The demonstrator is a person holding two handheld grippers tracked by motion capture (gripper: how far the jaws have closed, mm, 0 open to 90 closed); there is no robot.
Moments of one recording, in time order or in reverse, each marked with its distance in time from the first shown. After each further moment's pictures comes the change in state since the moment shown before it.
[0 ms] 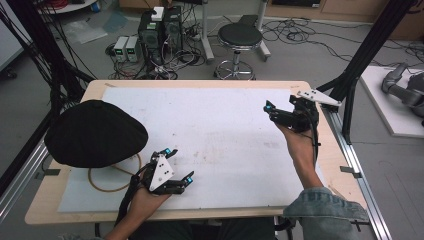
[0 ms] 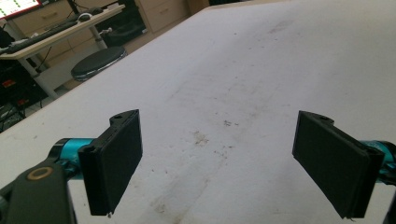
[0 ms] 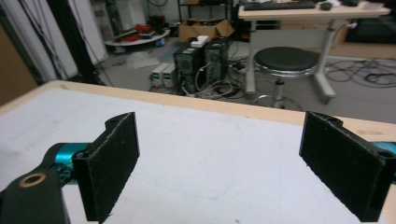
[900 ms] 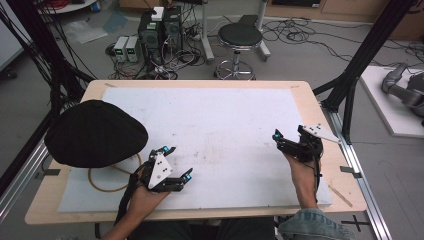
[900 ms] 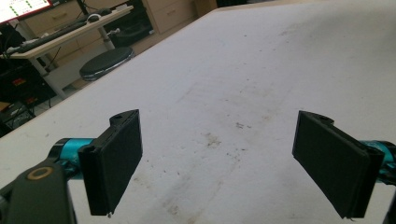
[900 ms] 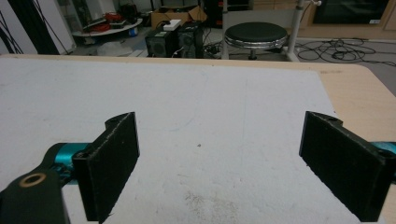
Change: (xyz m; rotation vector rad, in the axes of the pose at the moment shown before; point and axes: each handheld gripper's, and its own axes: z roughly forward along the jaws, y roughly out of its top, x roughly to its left) left arm 0.005 0.000 0.000 -0.007 0.027 -0.004; right arm -0.025 -0.092 -0.016 0.024 -0.095 0.047
